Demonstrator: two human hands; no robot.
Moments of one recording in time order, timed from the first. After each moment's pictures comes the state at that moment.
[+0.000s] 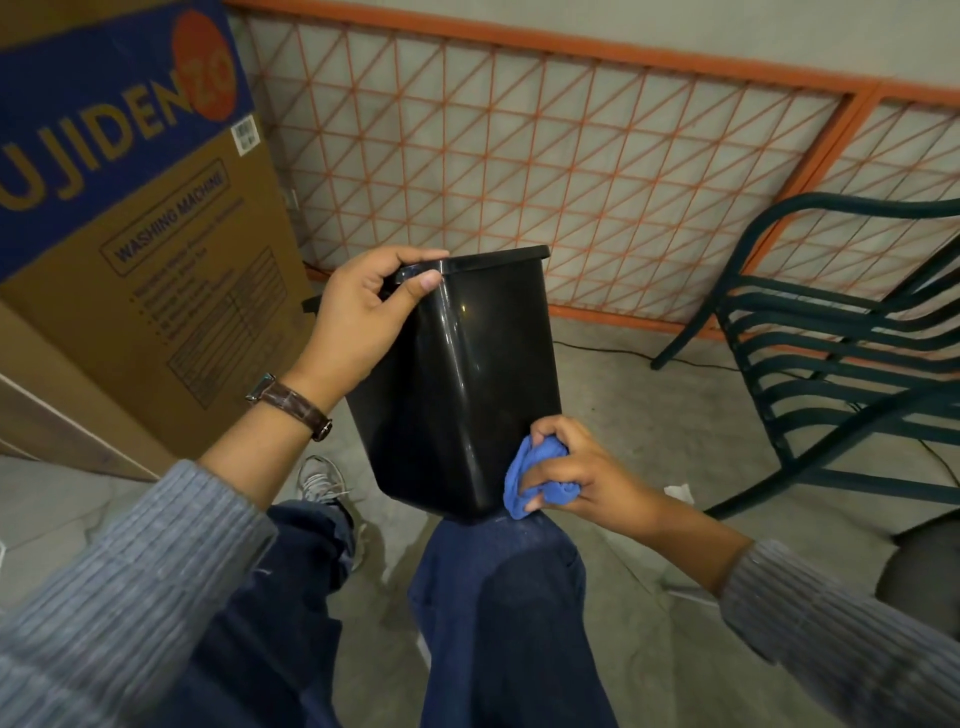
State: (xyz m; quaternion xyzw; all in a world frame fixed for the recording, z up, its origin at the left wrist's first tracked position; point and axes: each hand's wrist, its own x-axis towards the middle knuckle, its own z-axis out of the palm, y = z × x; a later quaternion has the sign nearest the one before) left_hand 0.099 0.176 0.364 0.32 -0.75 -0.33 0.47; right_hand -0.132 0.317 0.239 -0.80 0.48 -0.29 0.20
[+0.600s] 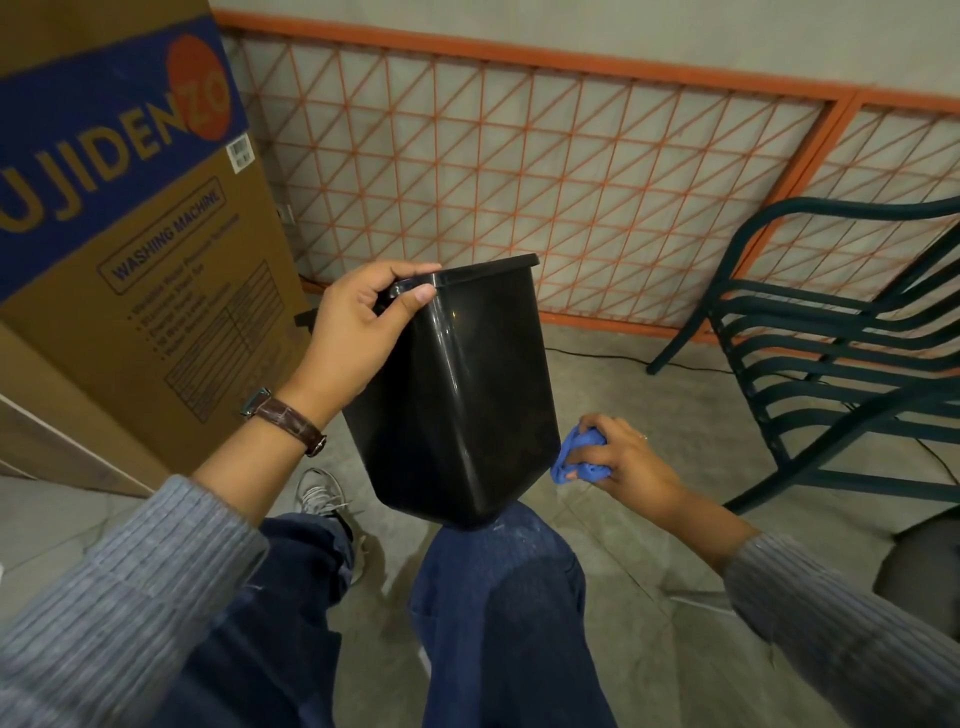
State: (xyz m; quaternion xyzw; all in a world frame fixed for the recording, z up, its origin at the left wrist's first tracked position) left_hand 0.098 0.181 0.367 0.33 -0.75 -0.34 0.46; right_hand -0.193 0.316 0.209 -0.76 0.62 -0.19 0.07
